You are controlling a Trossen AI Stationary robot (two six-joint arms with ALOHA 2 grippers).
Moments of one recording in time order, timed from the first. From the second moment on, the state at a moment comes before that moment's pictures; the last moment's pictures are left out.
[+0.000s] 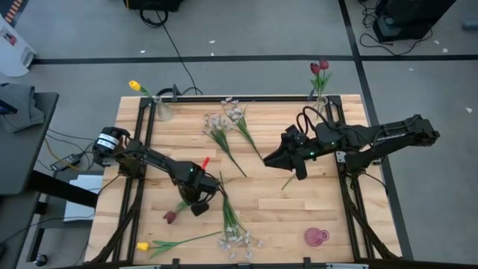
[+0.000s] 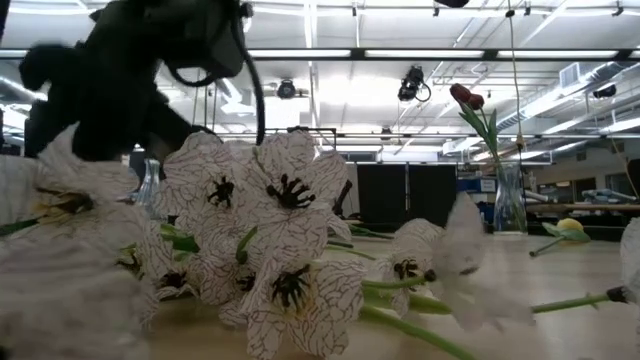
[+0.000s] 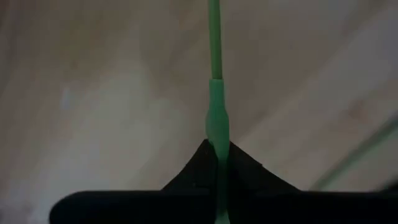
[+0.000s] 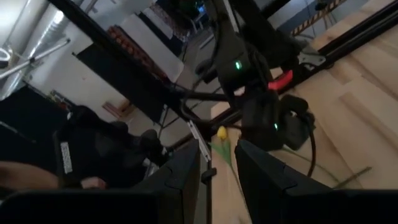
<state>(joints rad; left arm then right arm) -0.27 1.70 1.01 -0.87 0.33 -0.91 0.14 1.11 1.02 -0.08 -0.11 0.74</state>
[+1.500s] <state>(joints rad) 0.15 1.70 1.62 0.06 0.15 -1.59 0.25 0.95 1.19 -0.78 0.95 -0.36</state>
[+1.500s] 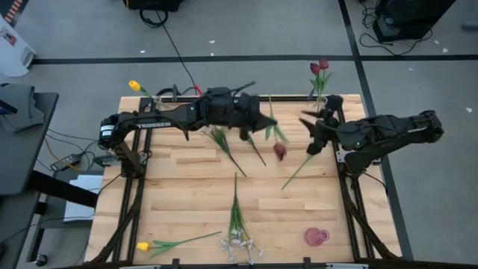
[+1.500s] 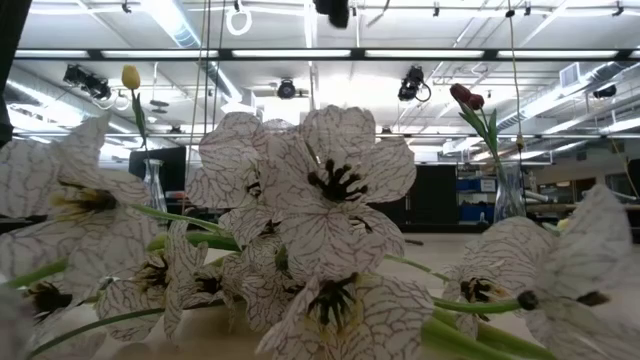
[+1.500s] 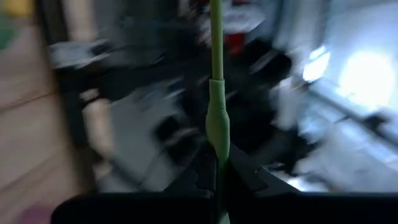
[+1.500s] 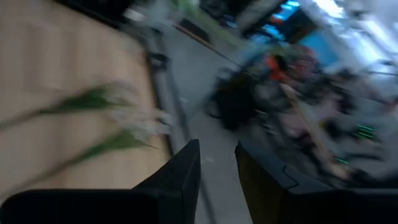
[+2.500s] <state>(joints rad) 0.02 1.70 1.62 0.31 0.20 -2.09 0.38 0.89 1.19 -0.66 0.77 -0.61</state>
